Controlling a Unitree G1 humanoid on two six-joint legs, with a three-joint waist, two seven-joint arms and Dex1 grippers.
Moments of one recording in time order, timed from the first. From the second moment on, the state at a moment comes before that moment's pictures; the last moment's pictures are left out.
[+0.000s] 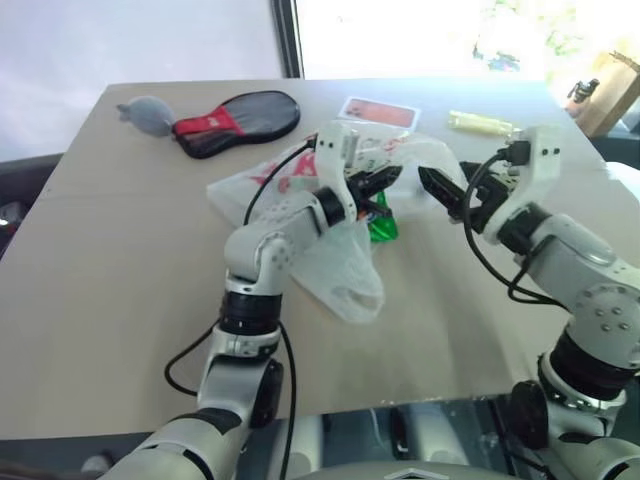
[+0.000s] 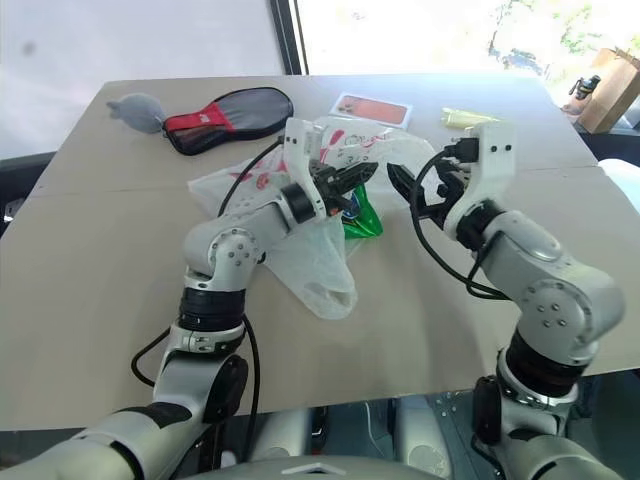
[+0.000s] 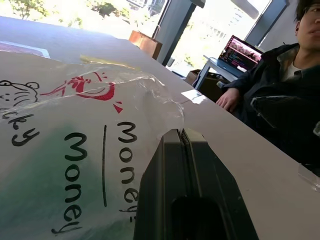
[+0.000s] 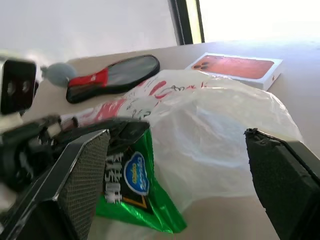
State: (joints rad) left arm -0.76 0.11 0.02 -0.04 -0.55 0.82 -0.44; right arm -0.55 -0.33 -0.34 -0.74 0.79 1.33 0.05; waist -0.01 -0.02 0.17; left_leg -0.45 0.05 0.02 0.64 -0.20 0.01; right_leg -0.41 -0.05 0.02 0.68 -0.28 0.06
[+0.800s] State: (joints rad) left arm -0.59 0.49 0.23 -0.38 -0.88 0.99 -0.55; right arm -0.69 -0.42 0.03 -0.14 0.39 0.85 0.28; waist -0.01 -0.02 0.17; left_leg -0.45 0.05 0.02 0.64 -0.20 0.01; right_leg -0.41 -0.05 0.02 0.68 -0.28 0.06
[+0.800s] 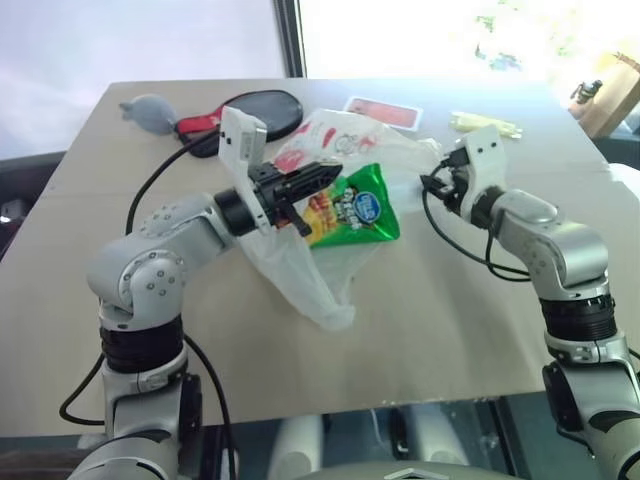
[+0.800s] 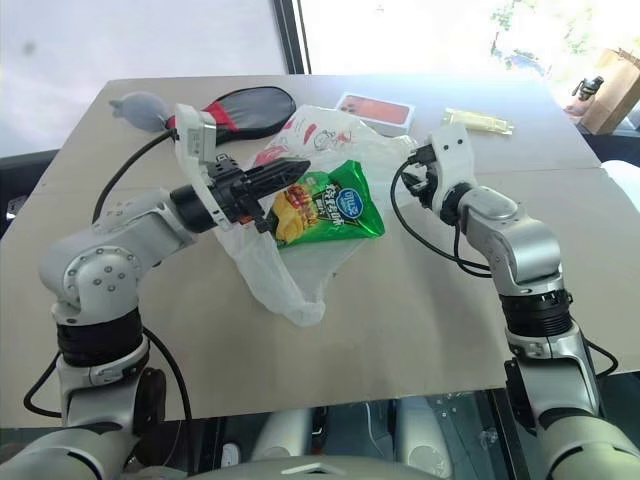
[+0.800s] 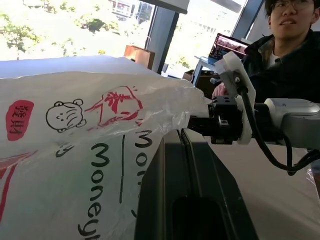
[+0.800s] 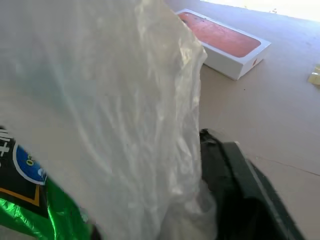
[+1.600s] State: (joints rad) left arm 0.21 0.97 0.55 -0.54 -1.85 1.26 -0.42; right arm -0.72 -0.31 -0.01 -0.27 0.39 0.98 0.20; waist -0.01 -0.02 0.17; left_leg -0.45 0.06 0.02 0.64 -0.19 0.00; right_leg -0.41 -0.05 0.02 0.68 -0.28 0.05
